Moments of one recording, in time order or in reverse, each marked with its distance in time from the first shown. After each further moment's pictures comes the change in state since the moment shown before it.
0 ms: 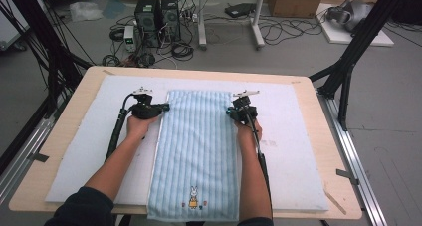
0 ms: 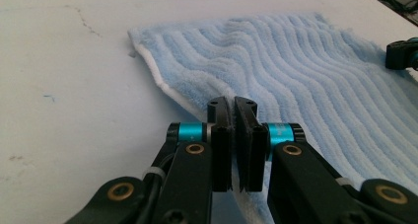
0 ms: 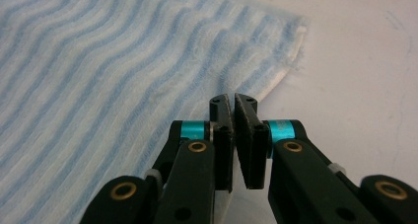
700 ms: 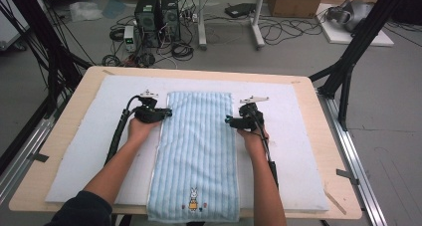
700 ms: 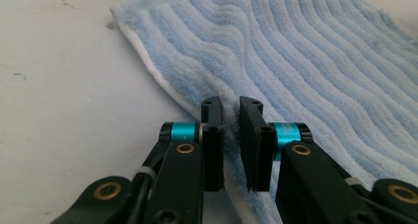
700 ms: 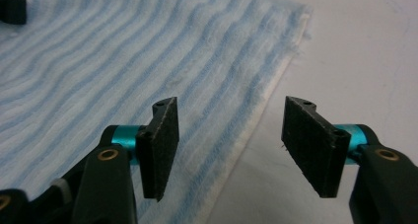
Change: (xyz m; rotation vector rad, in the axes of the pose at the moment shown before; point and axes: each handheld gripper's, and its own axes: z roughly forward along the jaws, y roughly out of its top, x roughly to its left) left arm -0.012 -0.004 0.004 0.105 0.026 0.055; right arm -0.005 -0.019 -0.026 -0.029 0.069 0.000
